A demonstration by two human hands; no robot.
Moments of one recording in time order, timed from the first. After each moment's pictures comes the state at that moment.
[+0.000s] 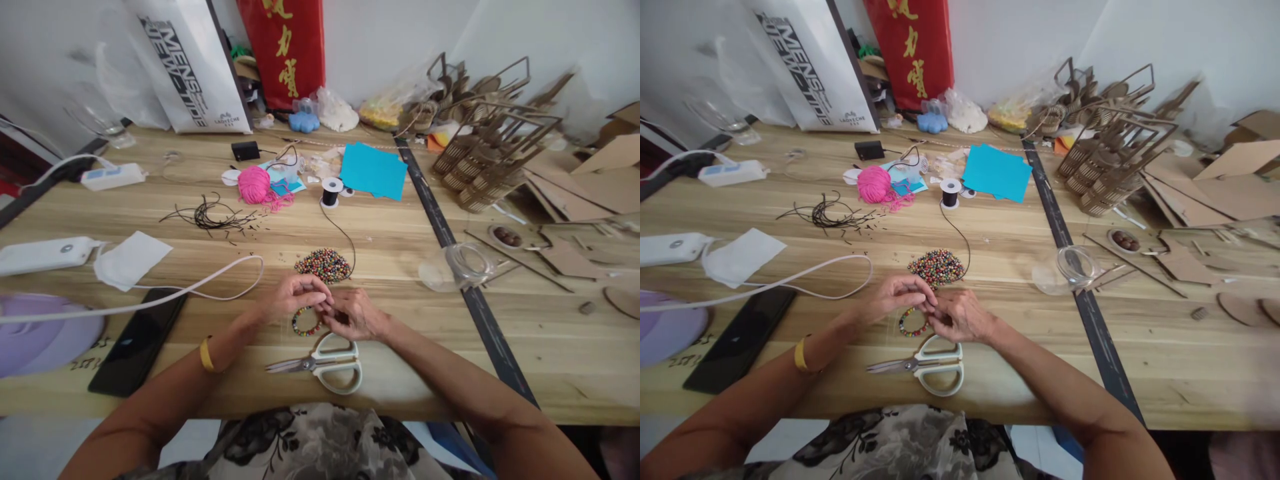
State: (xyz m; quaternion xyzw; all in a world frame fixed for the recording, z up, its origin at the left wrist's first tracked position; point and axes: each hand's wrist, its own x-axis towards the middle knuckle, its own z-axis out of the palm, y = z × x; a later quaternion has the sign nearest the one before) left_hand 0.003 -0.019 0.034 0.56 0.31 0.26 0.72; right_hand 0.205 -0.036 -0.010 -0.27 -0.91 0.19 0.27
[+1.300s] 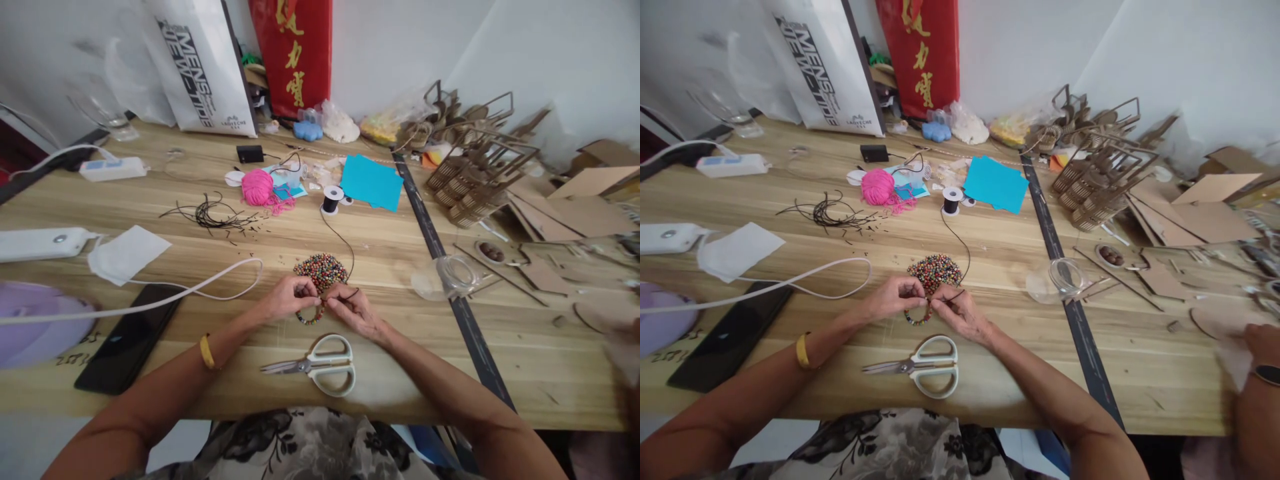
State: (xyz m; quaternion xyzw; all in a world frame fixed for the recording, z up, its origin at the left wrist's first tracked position) left_hand 0.000 -0.010 0.003 0.65 0.40 0.25 0.59; right_hand 0.203 -0.036 0.002 -0.33 -0.75 0.45 0.36
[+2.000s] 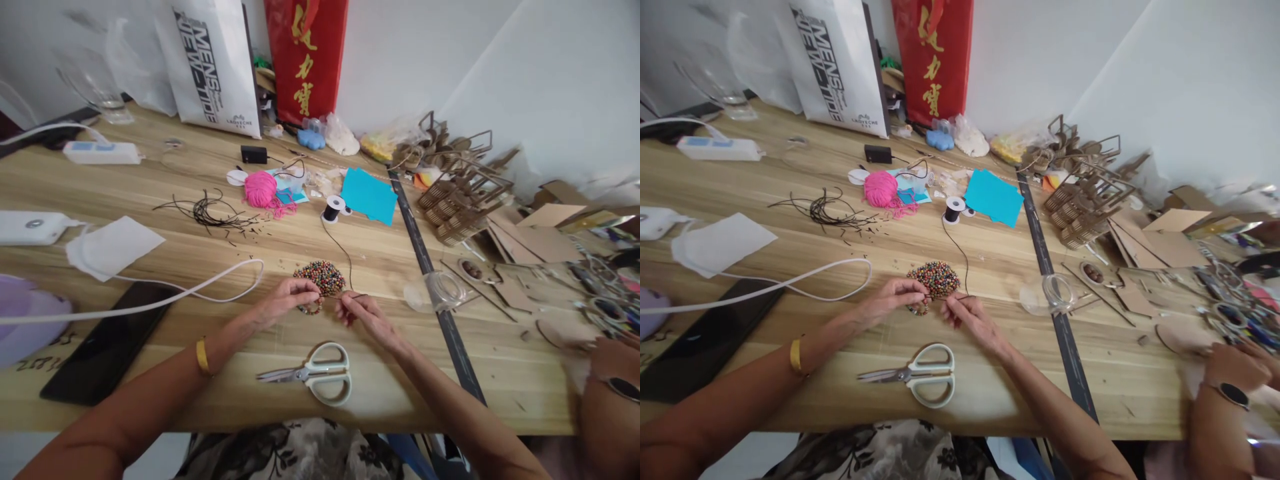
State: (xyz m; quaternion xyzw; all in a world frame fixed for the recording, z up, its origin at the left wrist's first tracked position) left_hand -0.005 -0.009 -0.001 0.48 0.34 0.34 0.73; right_hand 0.215 -0.040 0.028 -0.45 -0.64 0.56 0.27
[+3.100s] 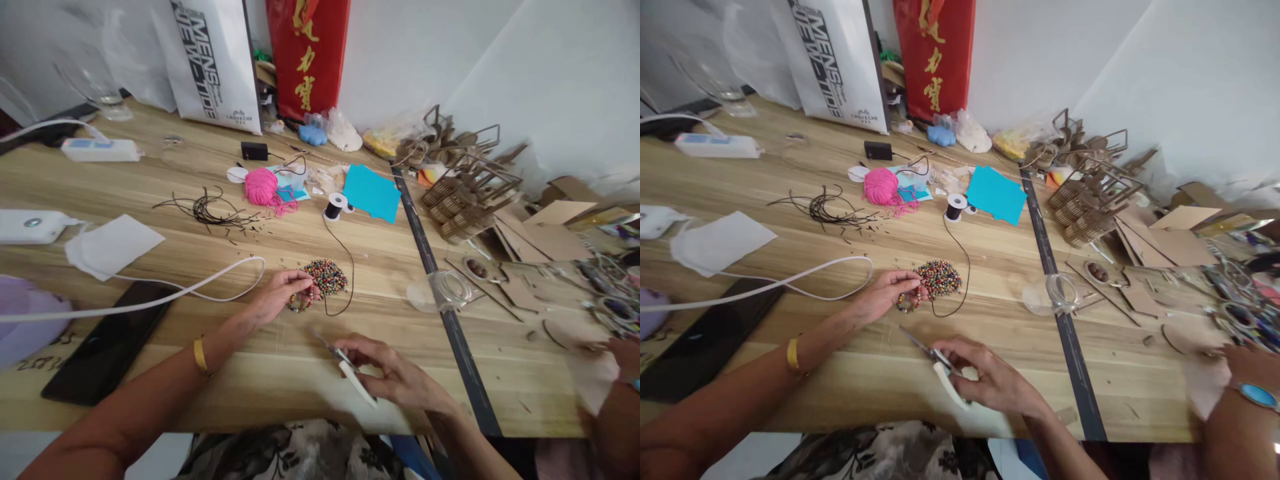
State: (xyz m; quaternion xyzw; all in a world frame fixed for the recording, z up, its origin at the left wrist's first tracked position) left_hand -0.006 -0.004 0.003 0.38 0.37 0.40 0.75; right_hand 0.229 -0.099 0.064 -0.38 -0.70 0.58 0.13
